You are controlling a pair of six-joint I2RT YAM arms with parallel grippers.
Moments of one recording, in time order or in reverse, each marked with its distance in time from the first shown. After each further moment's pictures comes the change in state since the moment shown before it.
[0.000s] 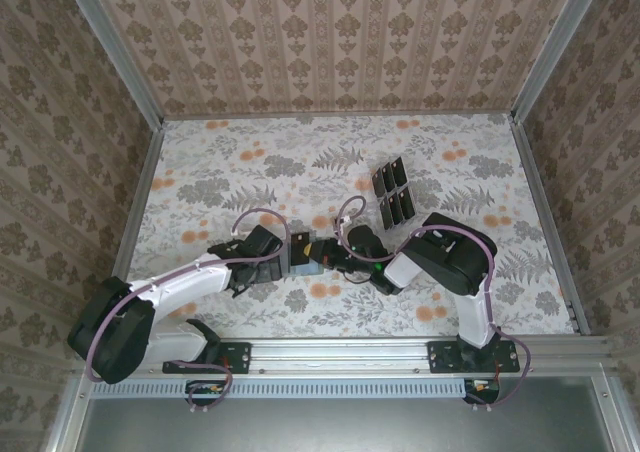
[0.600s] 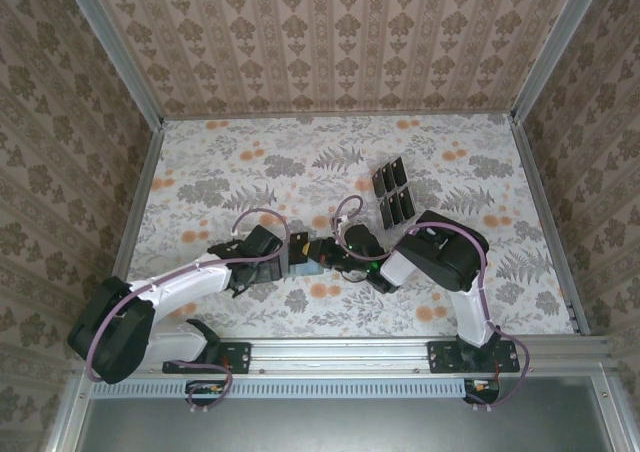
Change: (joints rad) left arm 0.000 0.000 0.000 0.000 0.000 0.000; right arm -0.008 0.057 0.034 0.003 0.003 0.000
